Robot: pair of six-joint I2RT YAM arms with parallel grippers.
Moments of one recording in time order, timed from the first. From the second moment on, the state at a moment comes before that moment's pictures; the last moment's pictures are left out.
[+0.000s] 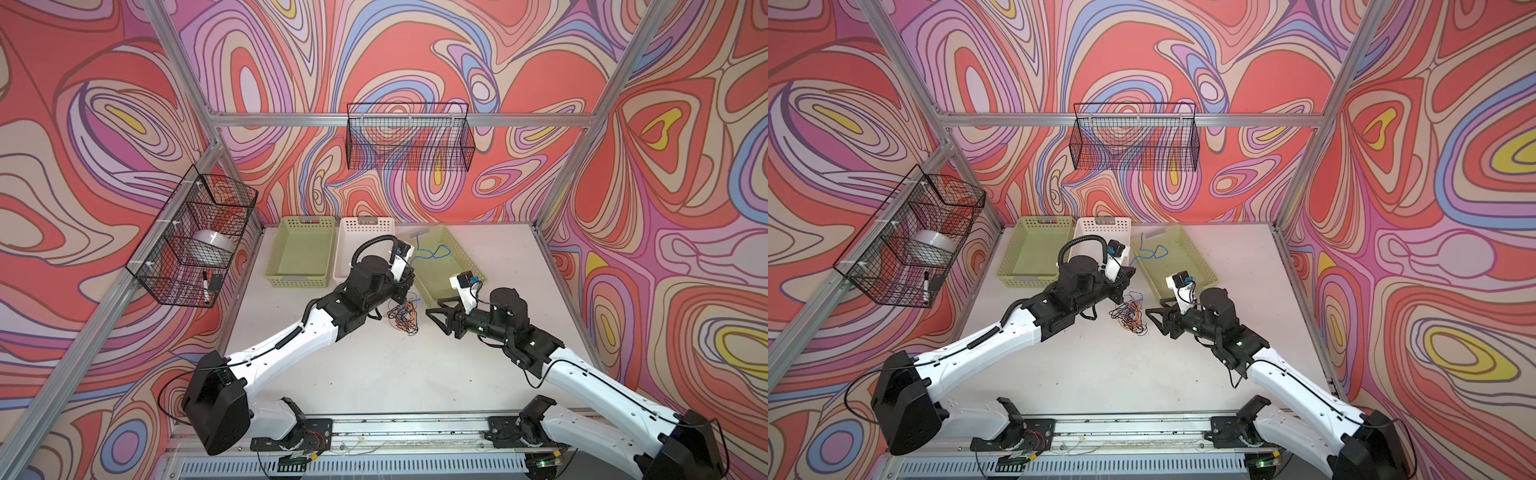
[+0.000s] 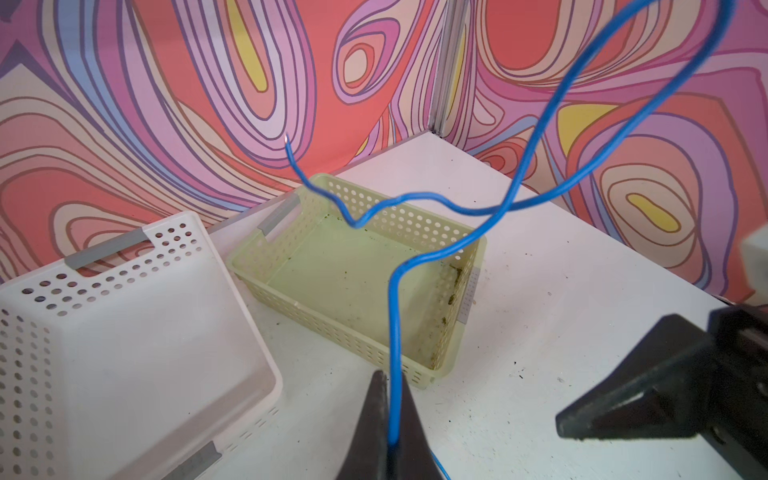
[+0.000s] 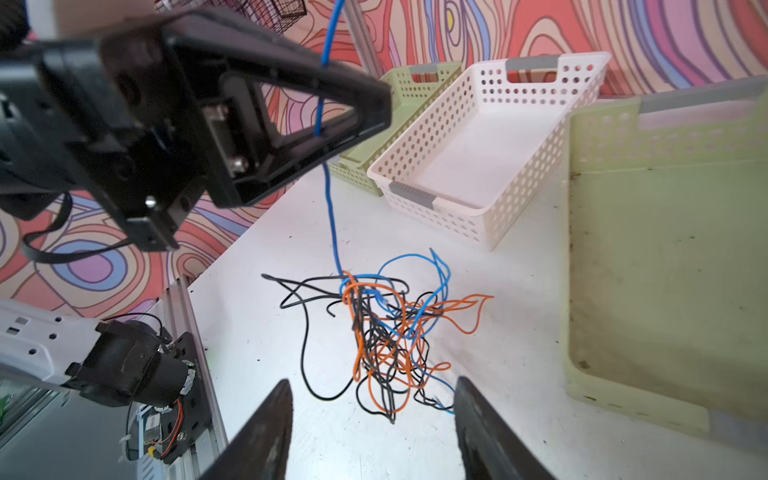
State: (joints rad) left arm -0.75 1.36 1.05 -0.02 -0.04 -0.08; right arm 0.61 0.99 0.60 0.05 -0.37 0.31
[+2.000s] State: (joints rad) left arm -0.63 1.15 1.02 -0.41 0.06 0.11; right arm 0.66 1.17 0.56 0.25 -0.08 0.51
